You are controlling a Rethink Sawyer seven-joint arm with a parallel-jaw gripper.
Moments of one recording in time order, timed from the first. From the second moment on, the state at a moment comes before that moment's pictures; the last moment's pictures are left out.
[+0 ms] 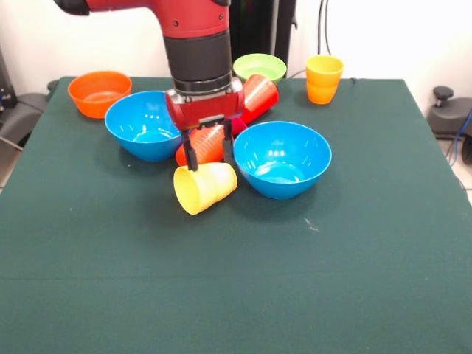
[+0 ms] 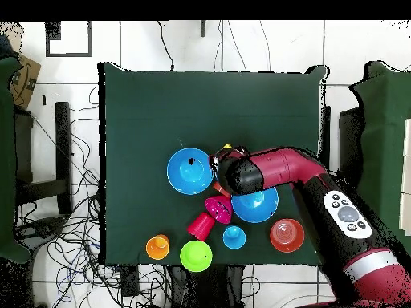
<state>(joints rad) -0.79 -0.56 0.65 1.73 -0.77 0.49 1.64</state>
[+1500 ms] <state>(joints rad) -0.81 -0.47 0.71 1.66 -0.77 0.64 1.45</state>
